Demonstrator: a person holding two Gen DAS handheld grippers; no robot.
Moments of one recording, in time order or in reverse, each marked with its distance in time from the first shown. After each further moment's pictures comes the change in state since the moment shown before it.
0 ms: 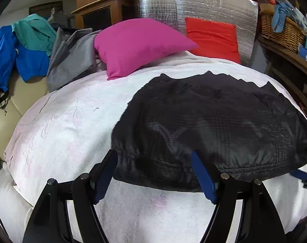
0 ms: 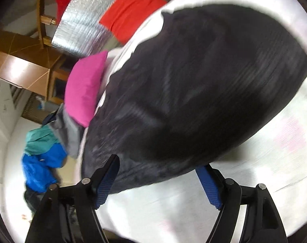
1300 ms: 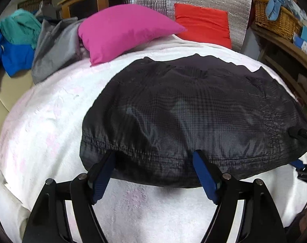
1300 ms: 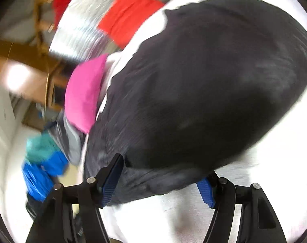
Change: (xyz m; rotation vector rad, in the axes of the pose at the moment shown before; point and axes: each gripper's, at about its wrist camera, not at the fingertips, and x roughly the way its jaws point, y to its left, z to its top) left arm 0.016 -0.016 -0.010 0.008 0.103 -0.075; right arm -0.016 -0.013 0.004 0.121 -0.124 -0.017
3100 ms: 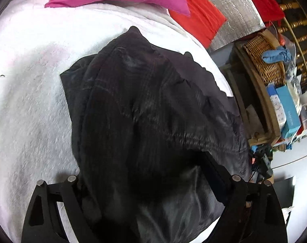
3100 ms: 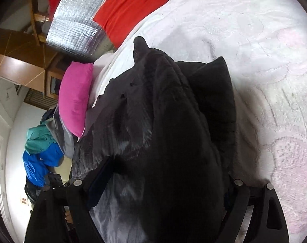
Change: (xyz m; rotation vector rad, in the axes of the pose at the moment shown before) left arm 0.130 0.065 0.094 -0.293 0.338 -0.635; right arm 0.033 -0.026 0.148 -0.227 0.167 -0.016
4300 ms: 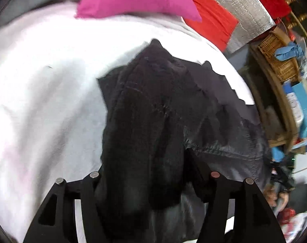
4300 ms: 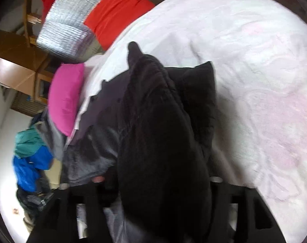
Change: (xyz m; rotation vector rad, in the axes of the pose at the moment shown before) left arm -0.045 -0.016 -0.033 0.029 -0.088 0.230; right arm -0.046 0.014 -0.051 0.032 -0.050 -0.168
